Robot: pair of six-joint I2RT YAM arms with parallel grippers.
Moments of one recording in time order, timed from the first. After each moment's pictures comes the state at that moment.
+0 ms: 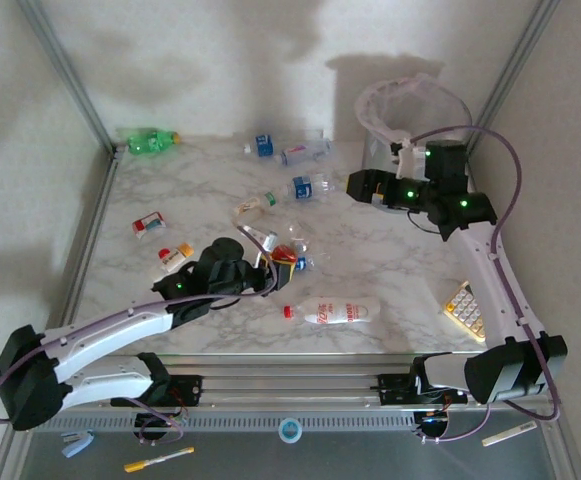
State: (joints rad) left arm -0.82 1.09 0.72 -0.06 0.05 -0.40; right arm 0.22 1.30 1.37 -0.67 -0.66 0.34
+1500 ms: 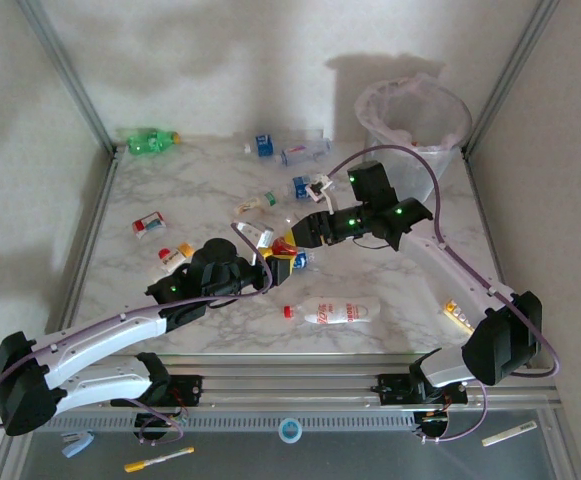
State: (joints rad) left arm -0.84 1.05 0.72 -0.02 0.02 -0.39; right arm 0.56 1.43 1.29 -0.62 -0.92 0.29
